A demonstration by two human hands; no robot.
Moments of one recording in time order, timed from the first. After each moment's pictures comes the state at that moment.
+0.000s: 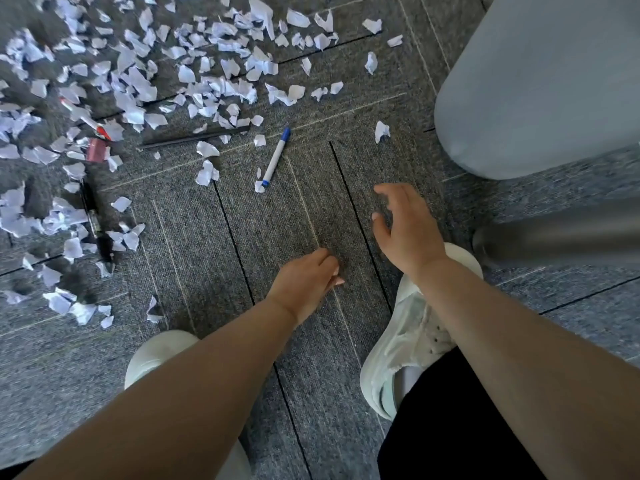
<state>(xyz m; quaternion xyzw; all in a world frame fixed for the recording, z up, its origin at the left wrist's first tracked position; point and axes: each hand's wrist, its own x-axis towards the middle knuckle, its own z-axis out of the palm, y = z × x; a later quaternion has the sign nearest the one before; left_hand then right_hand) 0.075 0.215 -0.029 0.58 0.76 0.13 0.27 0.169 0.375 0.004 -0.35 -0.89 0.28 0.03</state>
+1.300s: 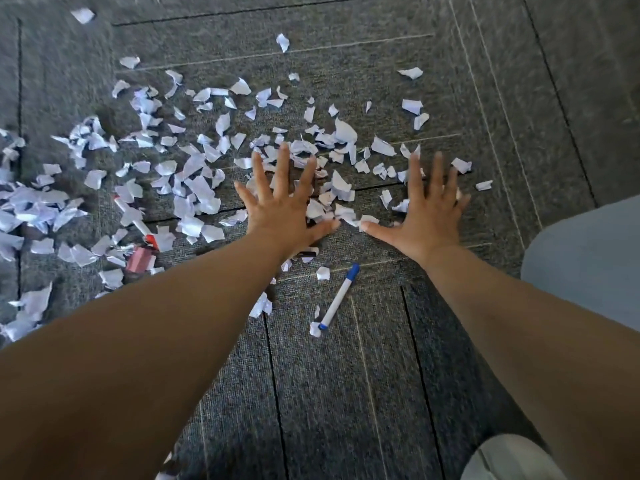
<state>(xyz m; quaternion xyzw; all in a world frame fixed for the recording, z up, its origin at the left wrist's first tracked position) -0.188 0.333 -0.039 0.38 0.90 -0.03 0.20 -0.051 0.493 -0.041 -0.38 -0.91 0.12 -0.16</state>
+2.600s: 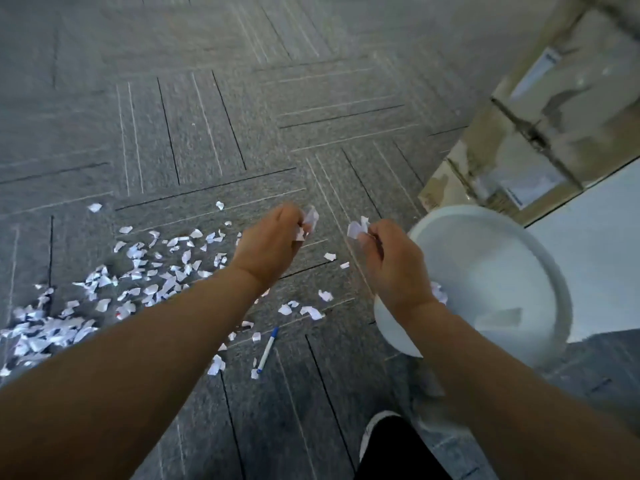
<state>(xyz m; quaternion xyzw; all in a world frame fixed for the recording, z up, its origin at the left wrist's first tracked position) -0.113 0.406 0.252 0.52 0.81 0.27 0.06 0.051 0.495 0.258 -0.33 -0.85 0.29 0.28</state>
